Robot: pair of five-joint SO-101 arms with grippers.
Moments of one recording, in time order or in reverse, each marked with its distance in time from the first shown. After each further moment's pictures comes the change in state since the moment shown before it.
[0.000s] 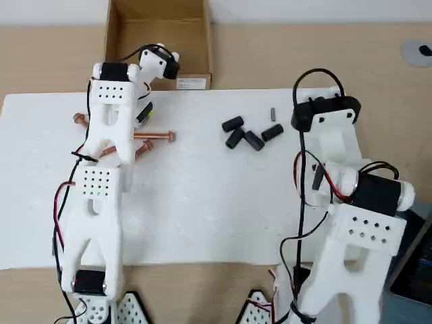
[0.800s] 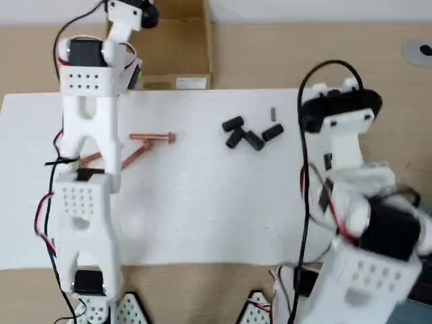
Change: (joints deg) left arm -0.3 -29.5 9.1 1.3 15.1; right arm 0.0 -7.0 -13.2 6.6 0.0
